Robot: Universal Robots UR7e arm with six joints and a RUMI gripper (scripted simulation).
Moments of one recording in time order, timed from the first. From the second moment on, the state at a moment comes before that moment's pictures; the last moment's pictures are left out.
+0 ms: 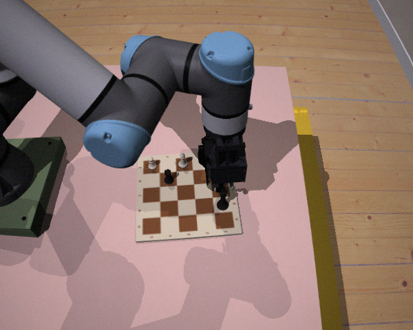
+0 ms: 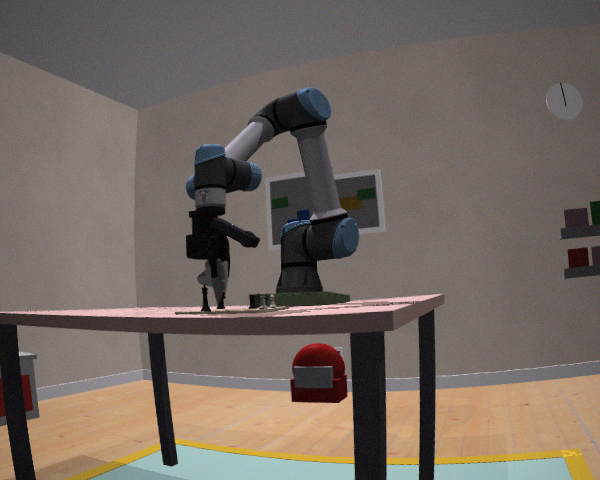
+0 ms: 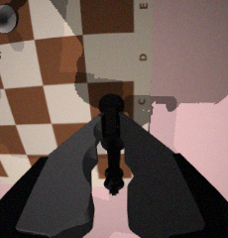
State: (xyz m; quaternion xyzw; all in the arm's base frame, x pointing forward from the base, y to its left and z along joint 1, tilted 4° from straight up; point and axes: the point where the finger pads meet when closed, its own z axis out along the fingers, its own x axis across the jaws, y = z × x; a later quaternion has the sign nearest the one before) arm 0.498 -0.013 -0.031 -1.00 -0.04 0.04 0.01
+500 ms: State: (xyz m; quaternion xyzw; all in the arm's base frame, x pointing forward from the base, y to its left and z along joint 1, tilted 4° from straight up) arm 0.498 -0.013 -0.031 -1.00 -0.04 0.04 0.01
